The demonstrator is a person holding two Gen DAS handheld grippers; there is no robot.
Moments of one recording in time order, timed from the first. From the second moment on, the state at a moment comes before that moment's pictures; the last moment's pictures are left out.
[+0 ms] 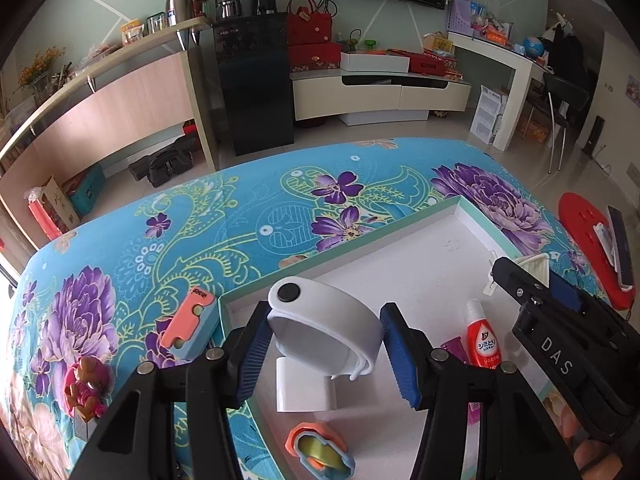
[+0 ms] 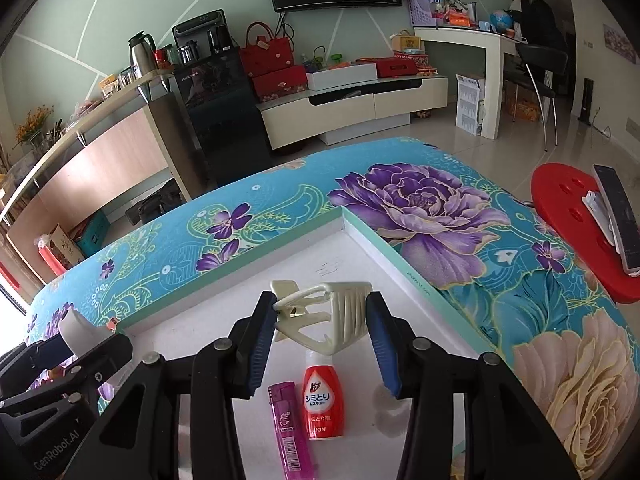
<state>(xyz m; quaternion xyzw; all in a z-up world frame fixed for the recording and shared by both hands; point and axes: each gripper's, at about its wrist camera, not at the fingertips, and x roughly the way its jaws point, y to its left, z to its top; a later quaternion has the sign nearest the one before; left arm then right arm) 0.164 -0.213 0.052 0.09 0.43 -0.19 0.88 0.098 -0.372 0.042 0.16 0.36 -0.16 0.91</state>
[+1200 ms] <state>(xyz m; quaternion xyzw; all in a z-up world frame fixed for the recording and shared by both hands) 0.170 -0.190 0.046 0.05 0.46 -0.13 0.88 0.108 -0.380 0.021 0.16 0.40 -0.15 0.89</state>
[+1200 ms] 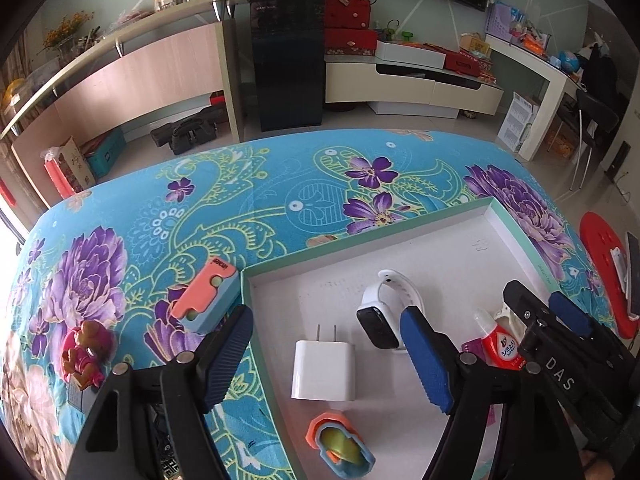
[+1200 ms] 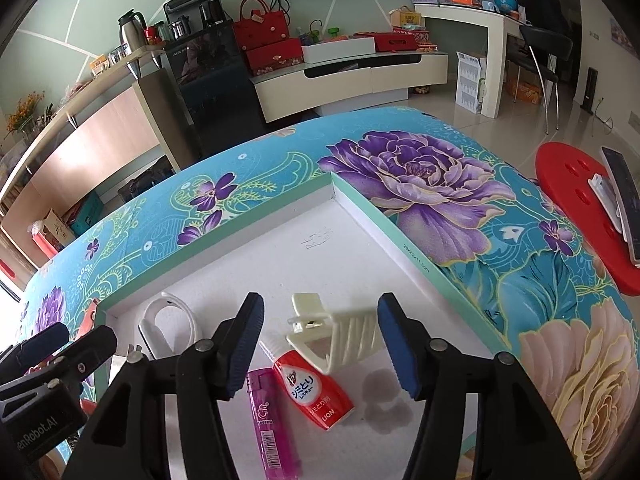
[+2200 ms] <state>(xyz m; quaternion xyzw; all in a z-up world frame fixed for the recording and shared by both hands) 0.161 -0.095 0.042 0.00 0.45 -0.01 0.89 0.115 -0.340 0.042 0.12 0.39 -0.13 0.90</state>
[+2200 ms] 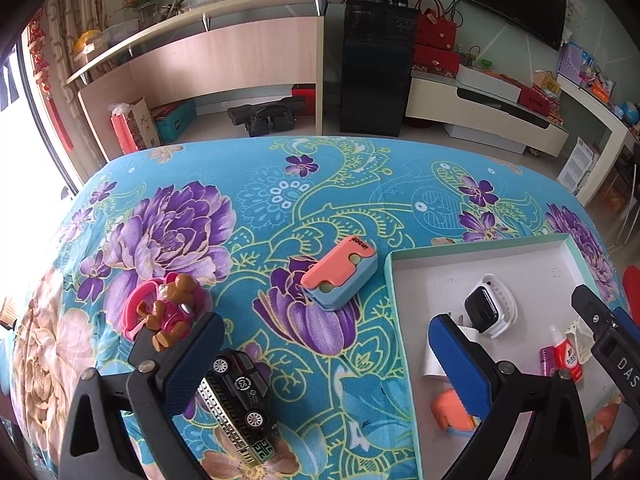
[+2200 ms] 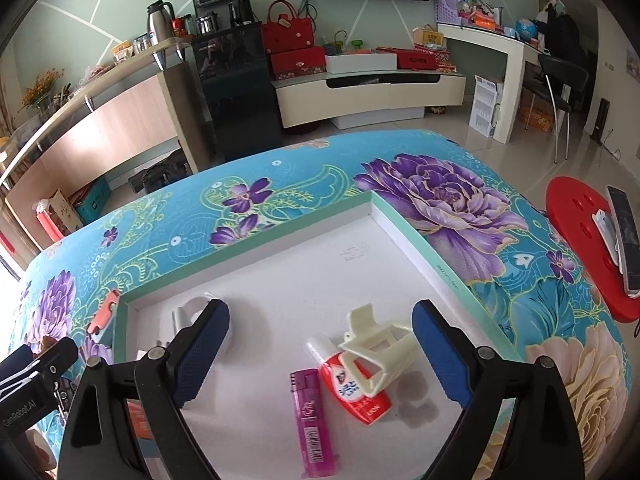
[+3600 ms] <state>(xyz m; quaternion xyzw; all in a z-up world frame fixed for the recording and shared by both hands) 0.124 0.099 0.026 -0.11 0.45 0.15 0.88 0.131 -0.121 0.040 0.03 0.40 0.11 0.91</state>
